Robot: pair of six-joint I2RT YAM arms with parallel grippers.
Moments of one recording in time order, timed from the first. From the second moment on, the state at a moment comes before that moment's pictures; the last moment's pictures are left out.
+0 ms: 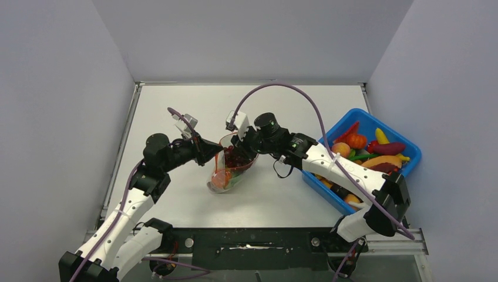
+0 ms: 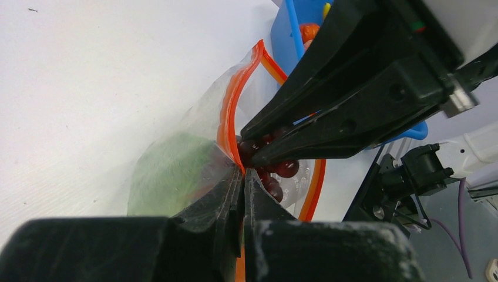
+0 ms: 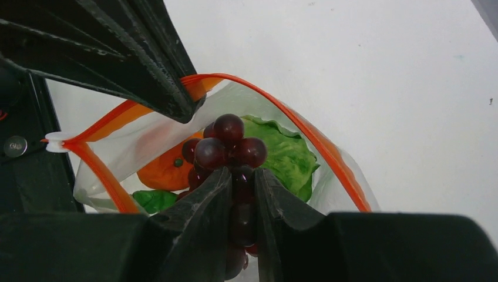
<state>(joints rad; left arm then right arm) -0.37 0.84 0.66 0.04 0.56 -0.38 0.87 1.45 1.26 -0.33 -0.22 -0.20</state>
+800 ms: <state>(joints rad) -0.37 0.84 0.66 0.04 0.56 -0.39 0.88 1.45 1.24 -0.25 -0.12 0.03</state>
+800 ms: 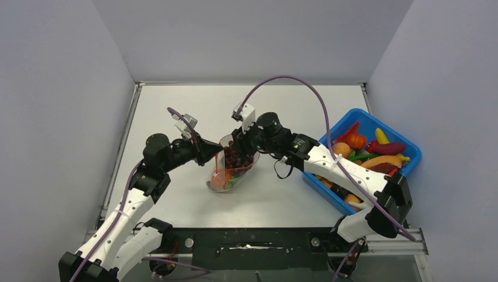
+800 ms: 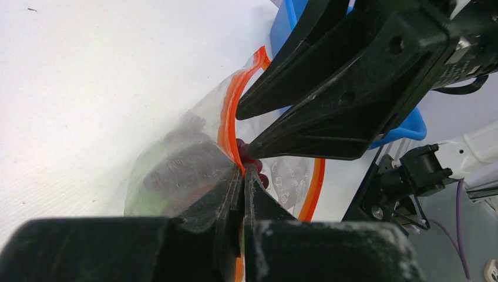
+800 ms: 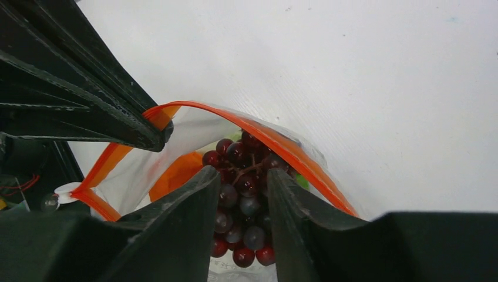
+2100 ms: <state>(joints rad) -0.37 0.80 0.65 0.01 0.46 -0.30 0.89 1.46 1.18 -0.23 -0.03 0.25</state>
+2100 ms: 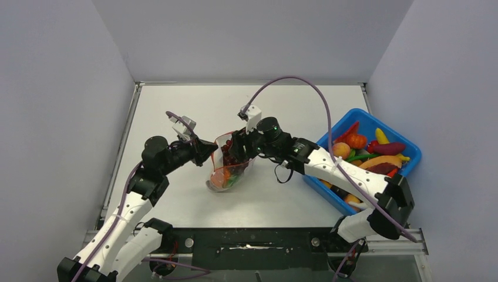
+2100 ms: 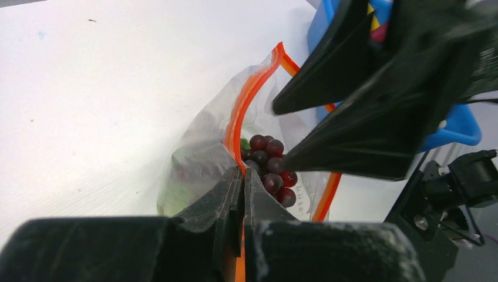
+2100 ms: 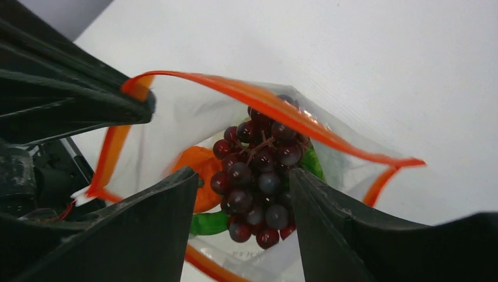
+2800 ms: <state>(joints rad) -0.37 0.75 0.69 -0.09 0.21 -0.09 0.85 1.11 1.20 -0.51 0.43 0.47</state>
